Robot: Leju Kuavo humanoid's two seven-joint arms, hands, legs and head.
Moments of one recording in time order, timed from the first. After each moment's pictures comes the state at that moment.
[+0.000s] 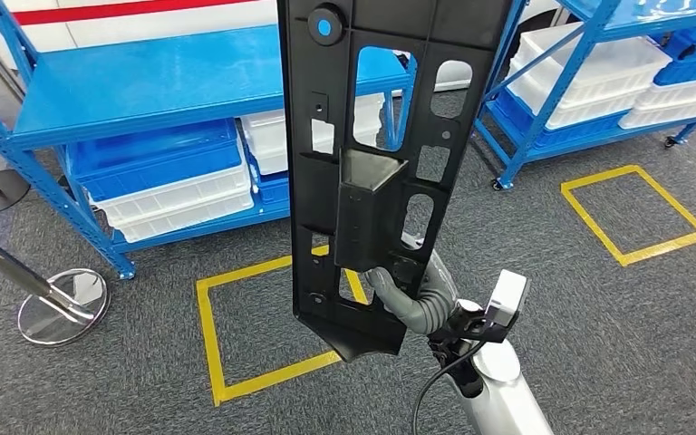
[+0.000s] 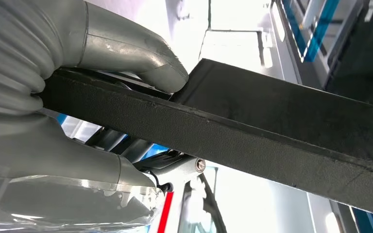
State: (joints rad) left arm -0.13 -0.22 1.05 -0.19 -1.35 0.19 -0.03; right arm -0.19 0.04 0.26 -1.63 -0.16 0.46 -0.47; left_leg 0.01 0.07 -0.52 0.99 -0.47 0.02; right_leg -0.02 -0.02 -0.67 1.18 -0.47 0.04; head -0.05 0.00
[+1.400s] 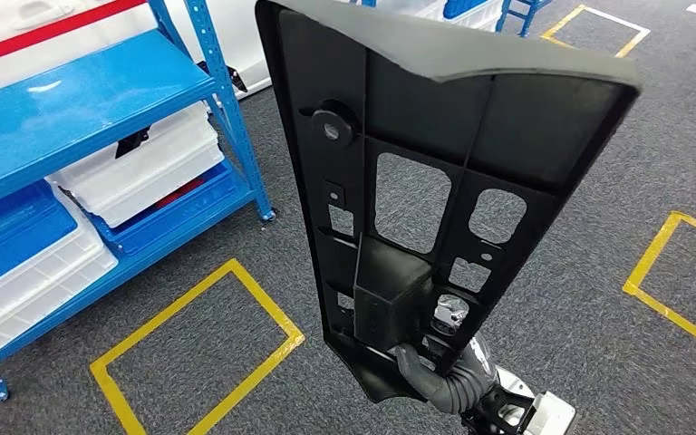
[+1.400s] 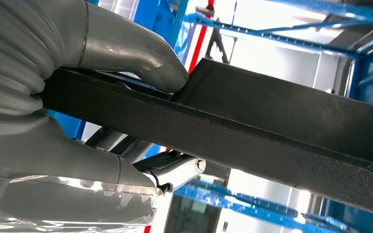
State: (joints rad) left arm -0.13 -0.22 1.05 -0.19 -1.37 0.19 -0.03; right arm 0.13 0.03 0.20 -1.93 0.13 0.40 -0.62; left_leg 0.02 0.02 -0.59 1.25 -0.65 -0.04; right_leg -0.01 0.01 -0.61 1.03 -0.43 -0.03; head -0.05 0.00
